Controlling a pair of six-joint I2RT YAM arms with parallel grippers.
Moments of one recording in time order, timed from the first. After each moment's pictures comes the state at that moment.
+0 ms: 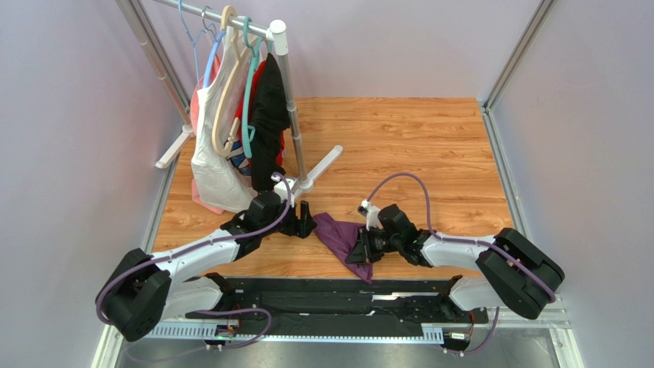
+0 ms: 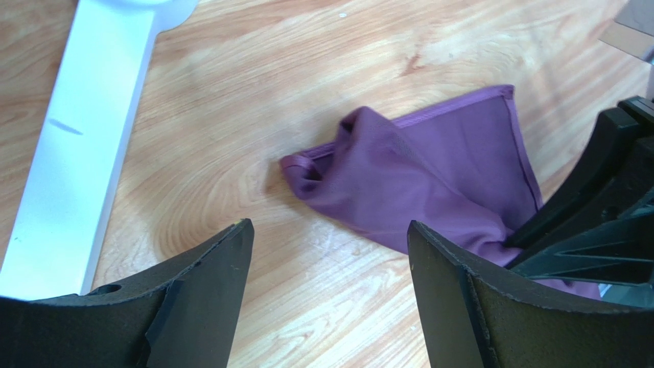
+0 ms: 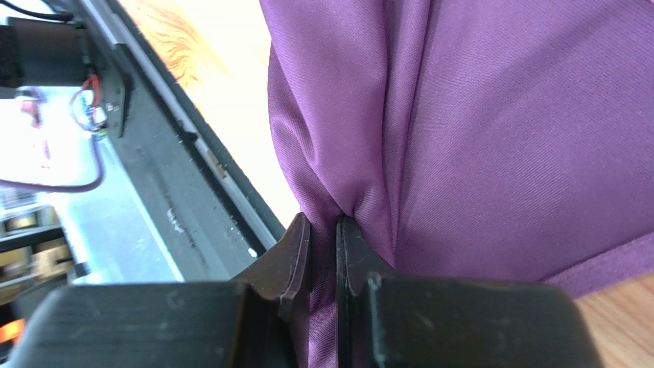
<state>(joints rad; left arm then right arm) -0.68 1.12 0.43 0.12 0.09 -0.40 0.78 1.33 0.35 0.25 -0.47 0.61</state>
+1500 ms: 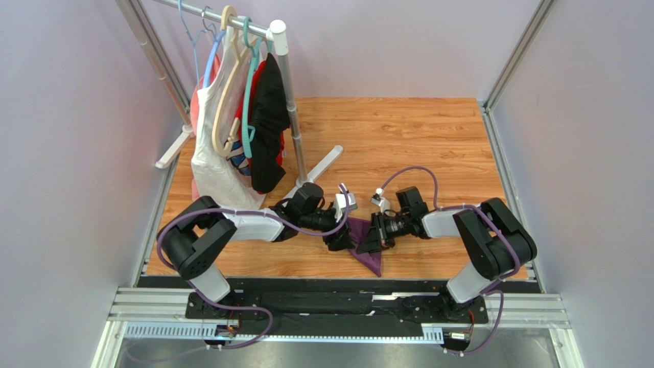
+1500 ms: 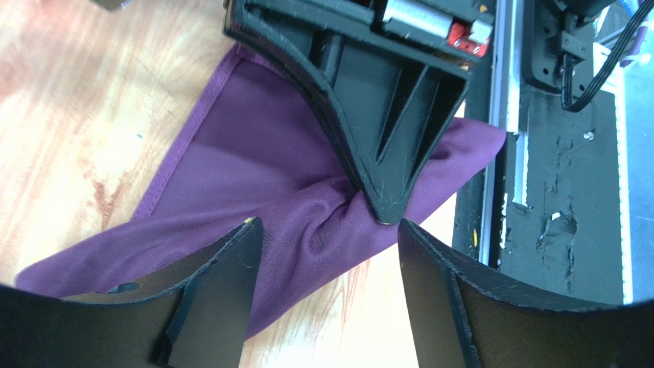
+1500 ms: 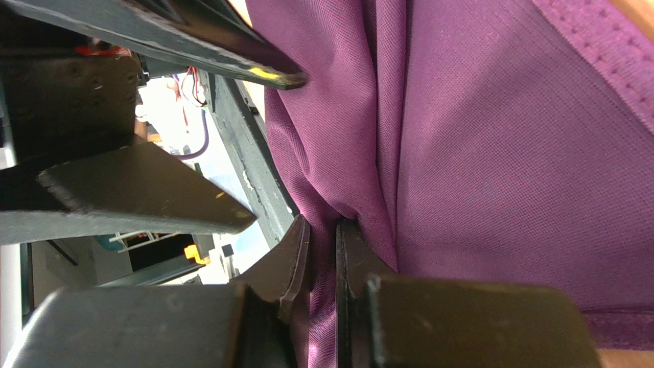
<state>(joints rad) -0.84 1.63 0.68 0.38 0.64 0.03 0.40 1.60 0.48 0.12 -1.00 0.49</state>
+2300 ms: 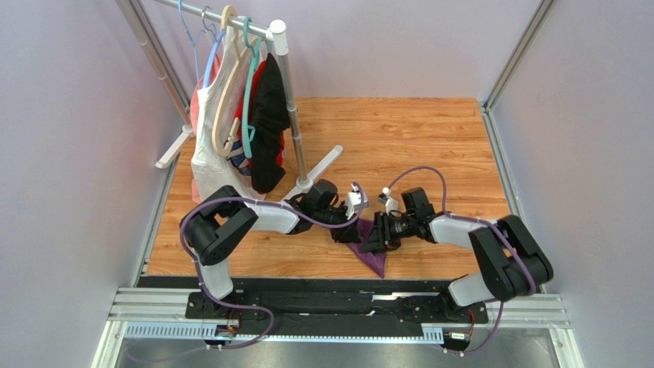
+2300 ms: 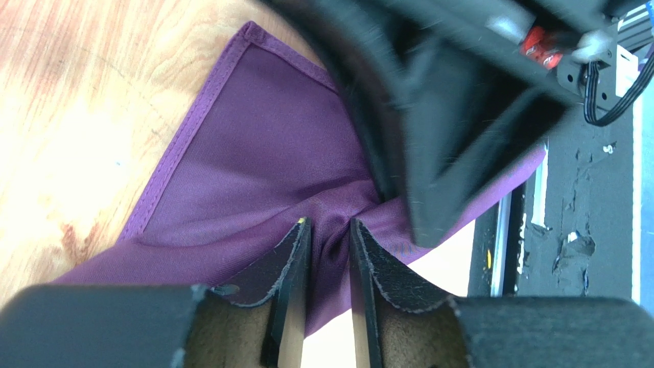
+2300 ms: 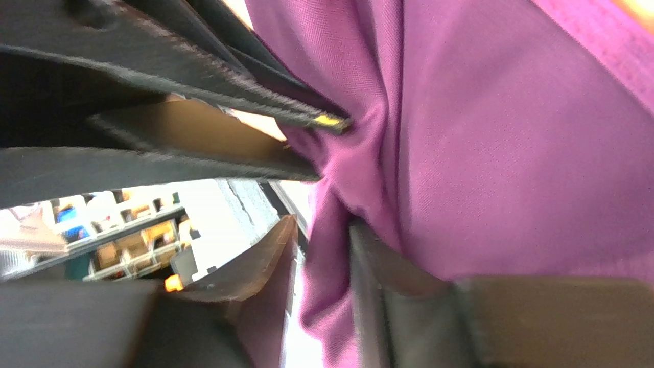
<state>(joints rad) -0.85 1.80 0.82 0.30 0.65 0.02 0.40 1.49 0.45 0.03 -0.90 0.49</state>
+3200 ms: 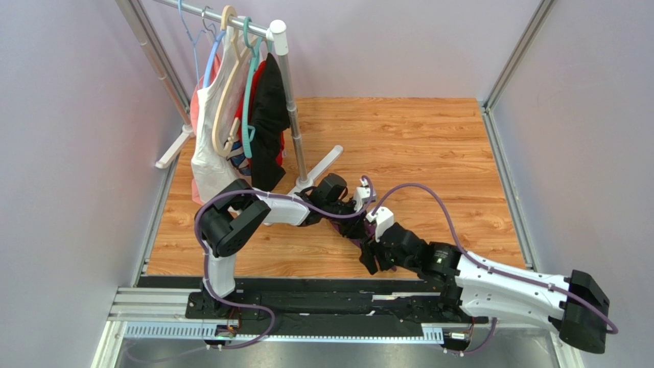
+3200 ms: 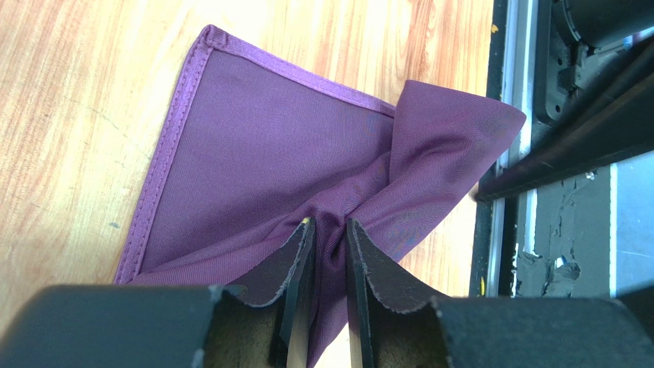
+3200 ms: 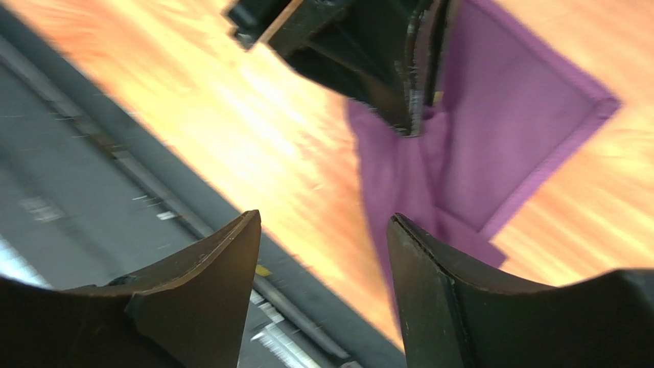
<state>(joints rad) -0.86 1.92 0.97 0.24 0.70 -0.01 1.08 0.83 0.44 -0.33 0.15 0.42</state>
